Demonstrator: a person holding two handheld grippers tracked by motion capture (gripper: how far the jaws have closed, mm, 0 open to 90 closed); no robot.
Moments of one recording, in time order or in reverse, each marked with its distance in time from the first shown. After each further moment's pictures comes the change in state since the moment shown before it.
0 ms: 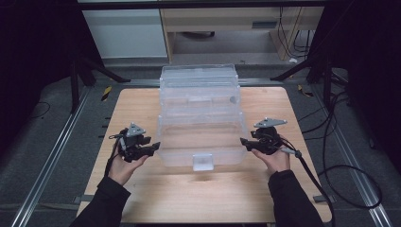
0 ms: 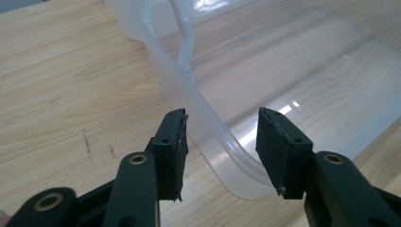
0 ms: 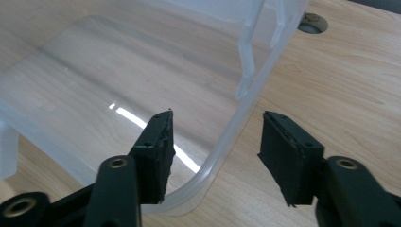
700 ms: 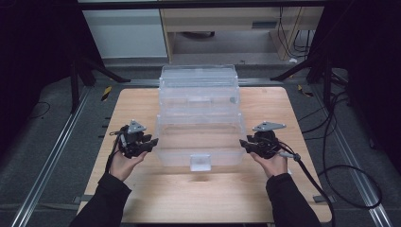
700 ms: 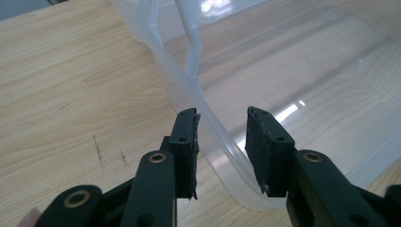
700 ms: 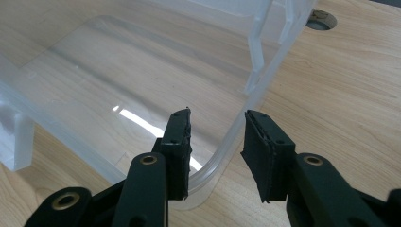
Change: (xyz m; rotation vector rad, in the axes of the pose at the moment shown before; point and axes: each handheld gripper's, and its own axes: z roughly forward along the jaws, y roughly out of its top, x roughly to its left) left arm 0.009 0.004 0.006 0.004 0.015 0.005; right arm 0.013 -0.005 -0.005 -0.021 0.001 0.019
